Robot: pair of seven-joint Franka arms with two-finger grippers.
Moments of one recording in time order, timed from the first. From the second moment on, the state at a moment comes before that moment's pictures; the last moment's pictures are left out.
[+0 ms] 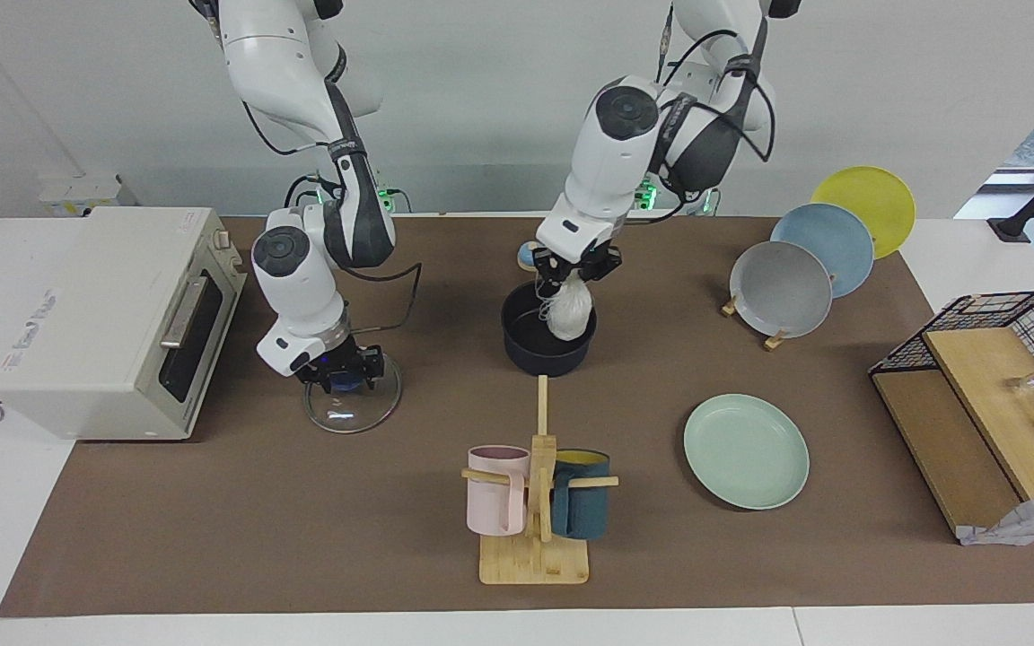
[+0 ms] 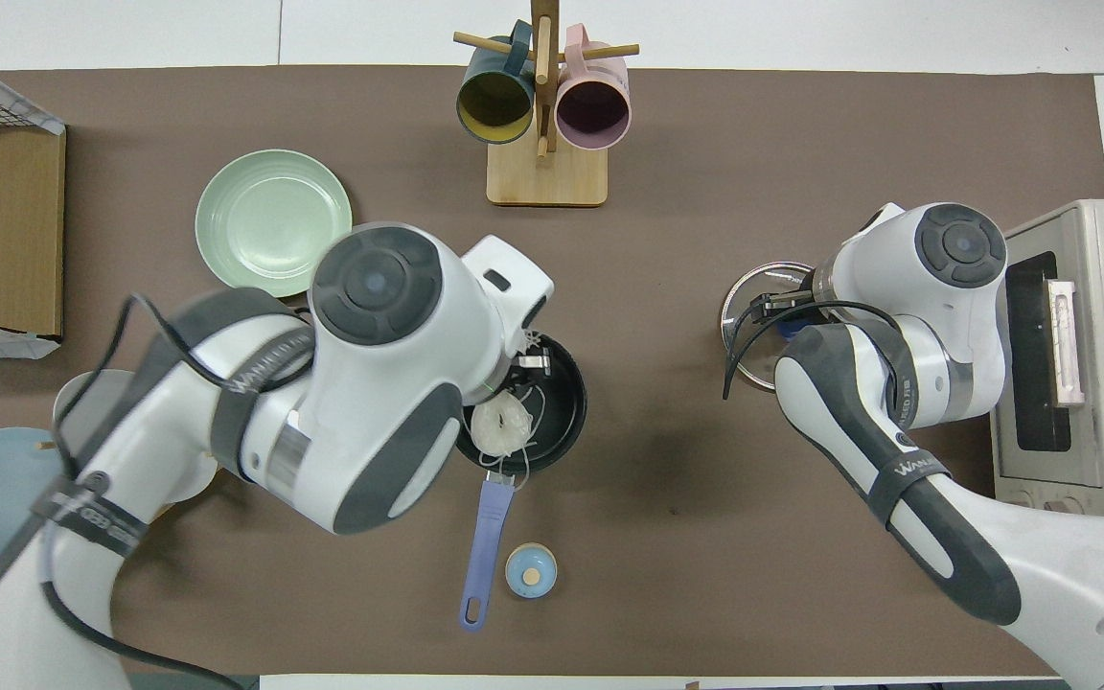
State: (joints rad) left arm -0.56 0.15 -0.14 -1.84 -0.11 1.99 -0.65; right arm 0.15 0.26 0.00 -2.05 0.02 2.34 0.08
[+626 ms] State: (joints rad) left arm -0.58 0.23 -0.12 -2.03 -0.11 2.29 -0.63; right arm 0.15 0.26 0.00 -2.05 0.02 2.33 0.05
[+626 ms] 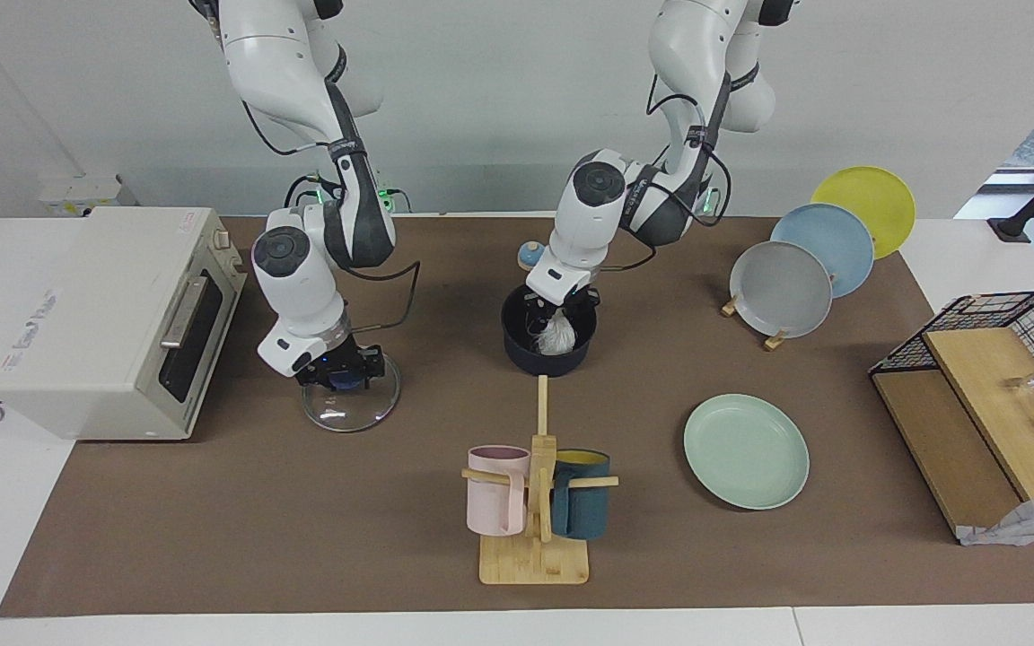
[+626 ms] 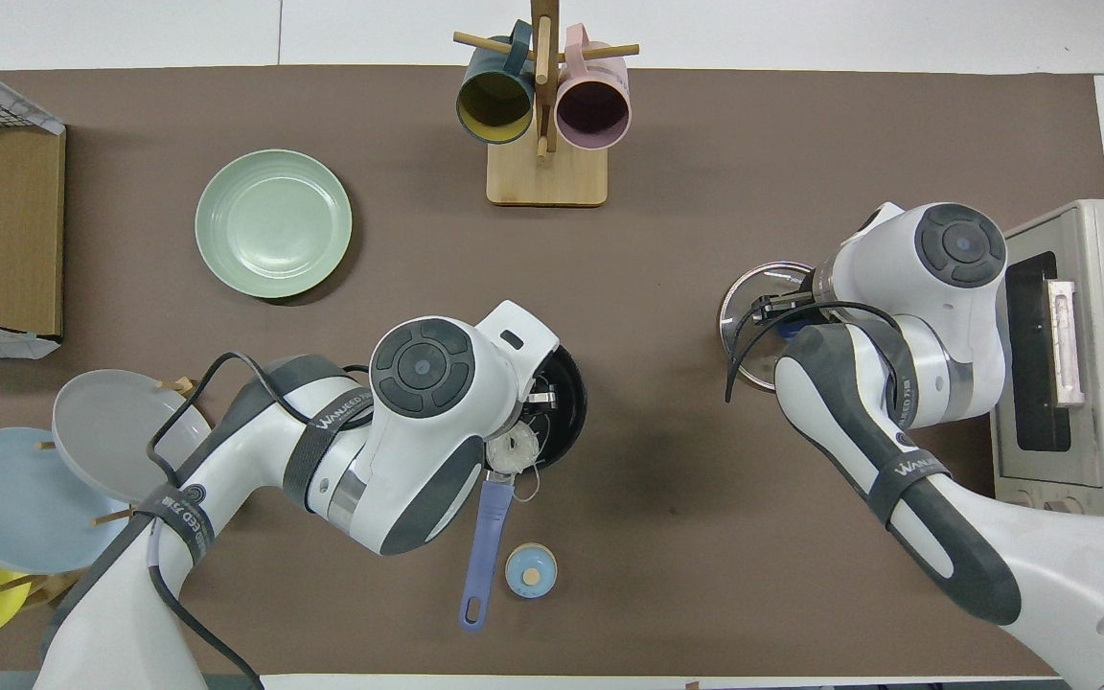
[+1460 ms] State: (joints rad) left arm -0.20 -0.02 -0.06 -1.68 -0.09 1.68 -0.23; right arm 0.16 0.23 0.10 -1.87 0.09 2.12 0.10
